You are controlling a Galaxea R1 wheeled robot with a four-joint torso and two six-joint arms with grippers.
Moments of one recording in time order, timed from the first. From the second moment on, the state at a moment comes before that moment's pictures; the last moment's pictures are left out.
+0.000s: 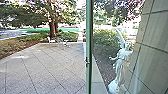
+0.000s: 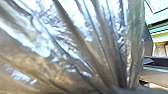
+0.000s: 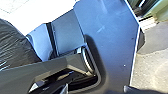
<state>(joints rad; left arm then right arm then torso) 1.47 3.06 -2.80 -0.55 0.04 0.58 -1.57 3.10 -2.75 0.30 0.06 -0.02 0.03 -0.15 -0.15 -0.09</state>
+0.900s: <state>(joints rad) 1.47 3.06 -2.80 -0.55 0.04 0.58 -1.57 3.11 -2.74 0.30 0.06 -0.01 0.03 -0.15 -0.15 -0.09</state>
